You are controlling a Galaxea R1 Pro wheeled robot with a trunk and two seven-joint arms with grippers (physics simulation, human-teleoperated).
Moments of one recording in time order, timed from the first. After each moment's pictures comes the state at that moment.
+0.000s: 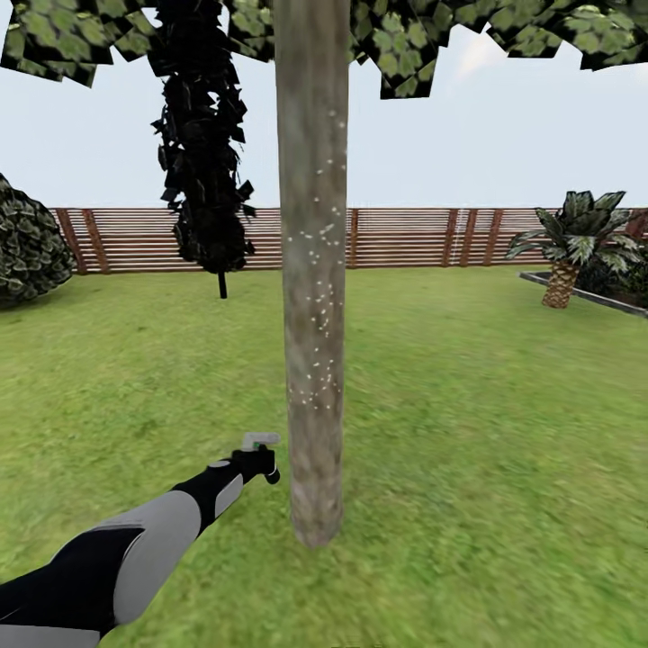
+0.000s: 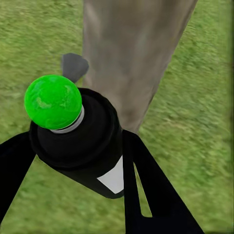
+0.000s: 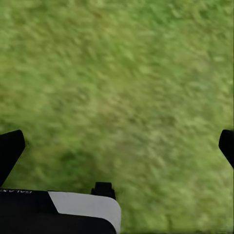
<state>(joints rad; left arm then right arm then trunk) -0.97 -0.08 0.08 -0.03 -0.05 -0.04 -0.11 -0.40 0.00 0.02 0.05 0.09 -0.22 -0.07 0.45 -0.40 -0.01</state>
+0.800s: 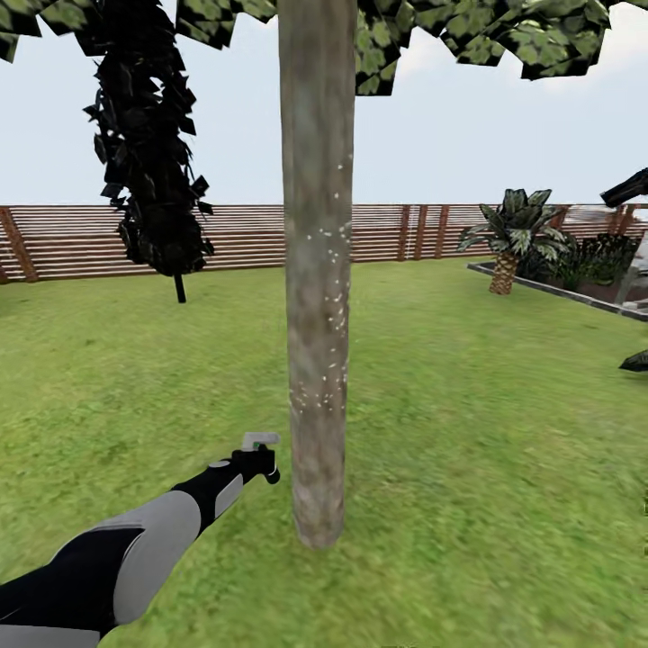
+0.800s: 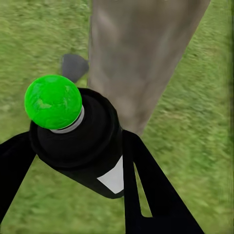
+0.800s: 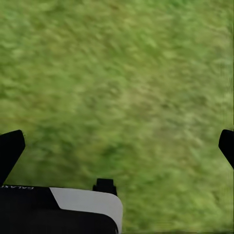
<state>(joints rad) -0.97 -0.08 0.08 -0.03 -0.05 -0.04 -0.11 -0.39 0.00 0.02 0.05 0.09 -0.22 -0.06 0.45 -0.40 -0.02</state>
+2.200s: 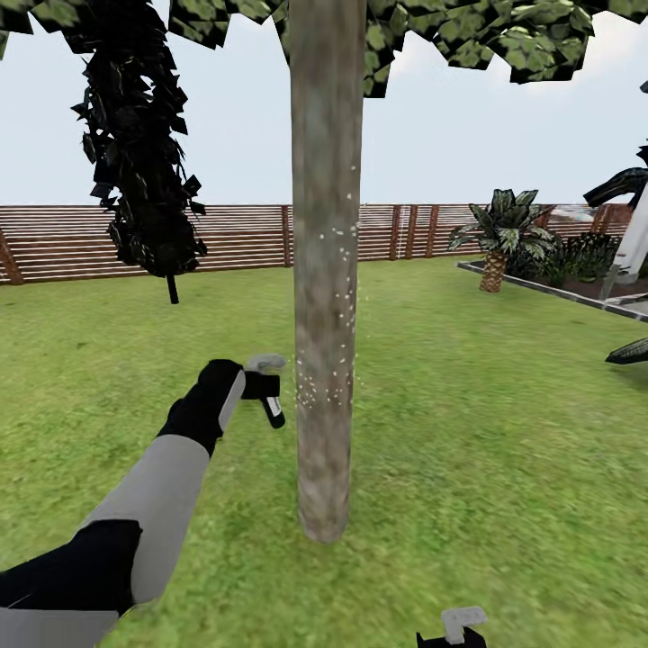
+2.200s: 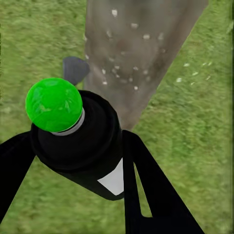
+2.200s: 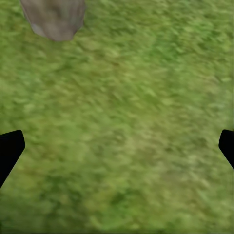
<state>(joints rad) -1.04 -0.14 0.07 -0.73 -0.05 0.82 -0.11 -0.40 0.00 0.03 -0.14 0.09 -0.22 -0.07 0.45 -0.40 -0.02</state>
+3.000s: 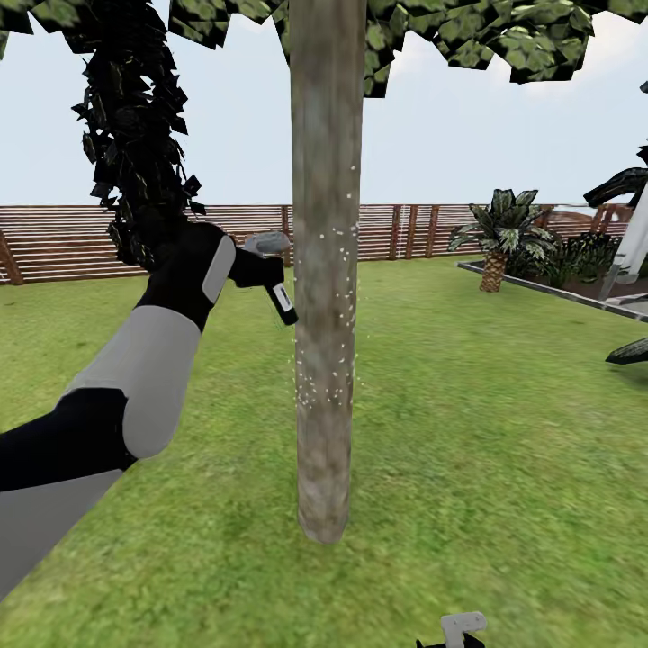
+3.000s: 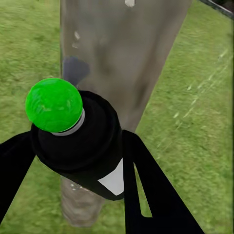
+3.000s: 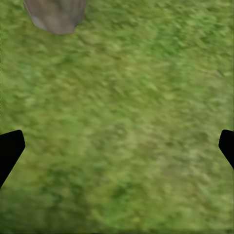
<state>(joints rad) -1.52 -0.15 0.07 -0.64 0.06 0.98 -0.12 -0.40 0.00 0.03 -0.12 0.09 -0.22 -0.07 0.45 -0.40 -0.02</state>
